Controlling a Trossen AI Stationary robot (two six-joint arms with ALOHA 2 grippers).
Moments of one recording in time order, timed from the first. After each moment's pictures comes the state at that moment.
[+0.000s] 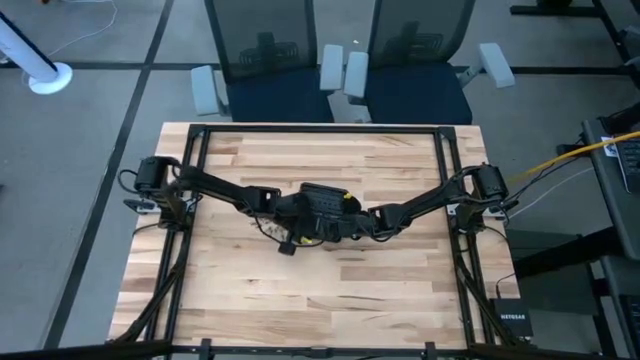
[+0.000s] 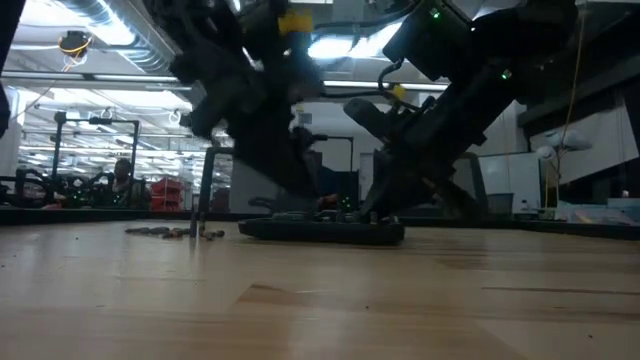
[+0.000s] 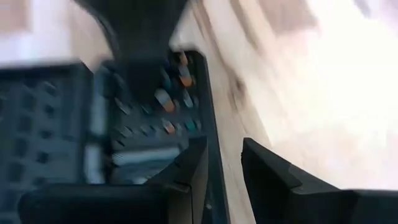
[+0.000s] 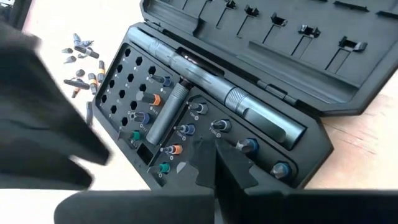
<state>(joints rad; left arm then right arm) -0.02 1.74 0.96 -0.07 0.14 0.25 0.16 1.82 0.86 0.08 0.30 1.29</state>
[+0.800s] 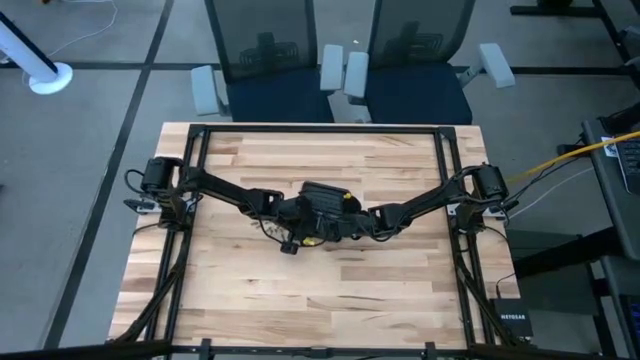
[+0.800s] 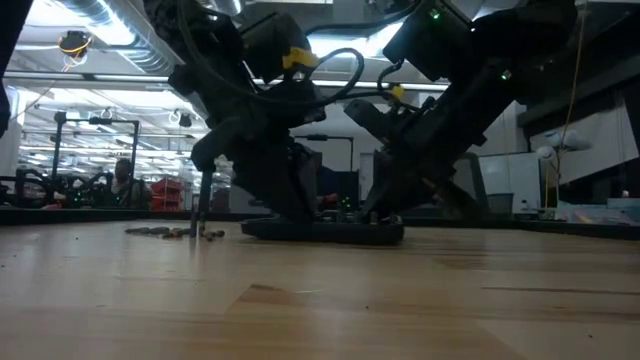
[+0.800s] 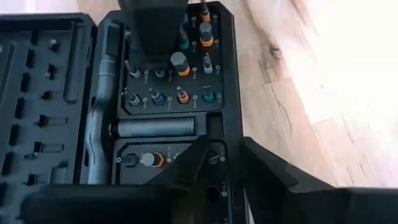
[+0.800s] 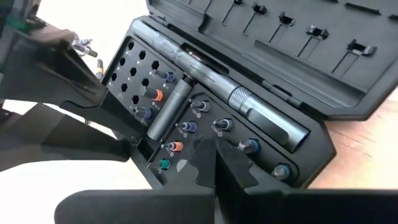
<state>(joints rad) -0.01 1.82 0.96 -0.08 0.03 0.24 0.16 1.82 0.86 0.08 0.30 1.28</state>
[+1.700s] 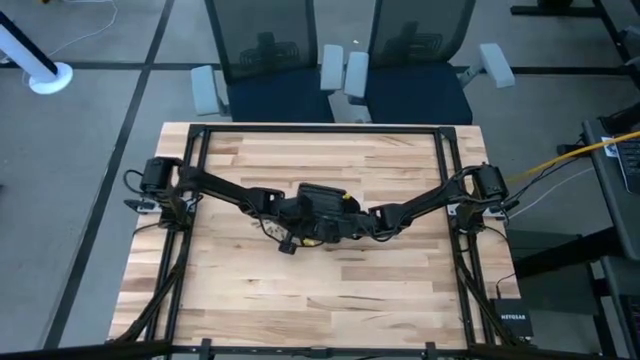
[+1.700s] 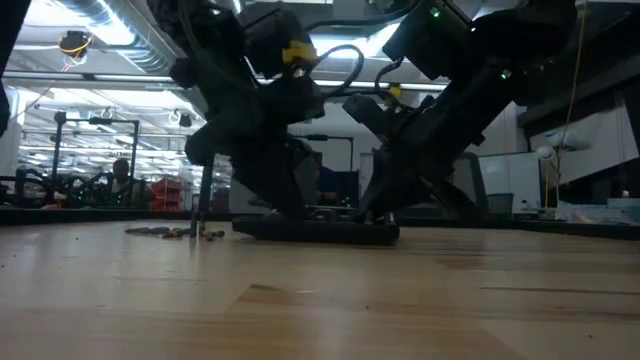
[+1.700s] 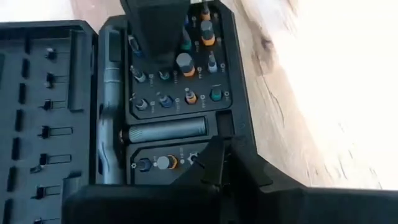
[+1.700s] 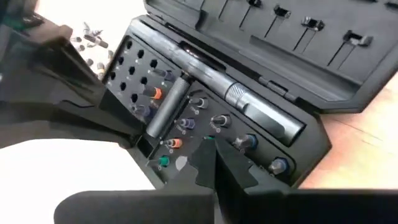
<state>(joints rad) -0.03 1.82 0.98 -0.14 0.05 0.26 0.16 1.82 0.85 0.13 0.26 1.25</state>
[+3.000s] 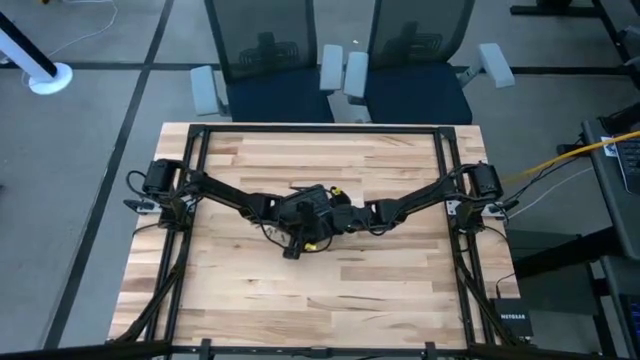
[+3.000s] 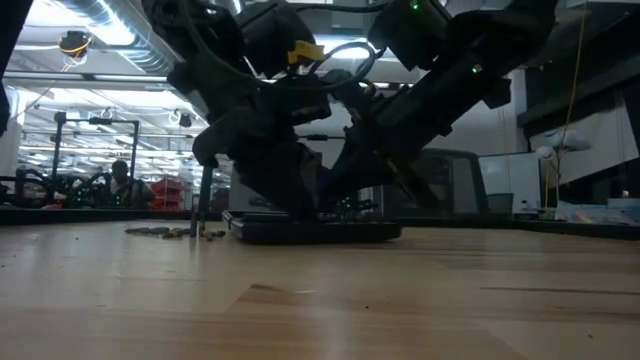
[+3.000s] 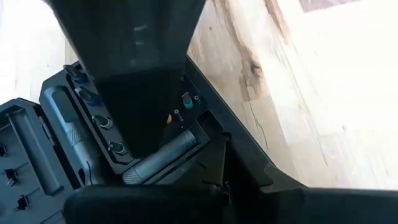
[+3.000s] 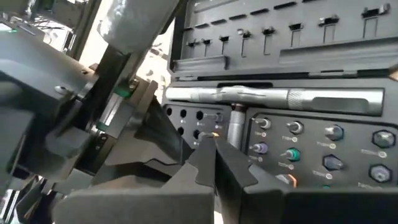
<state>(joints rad) -0.06 1.83 0.98 -0.05 0.03 0.16 0.10 1.88 0.91 0.24 0.15 1.17</state>
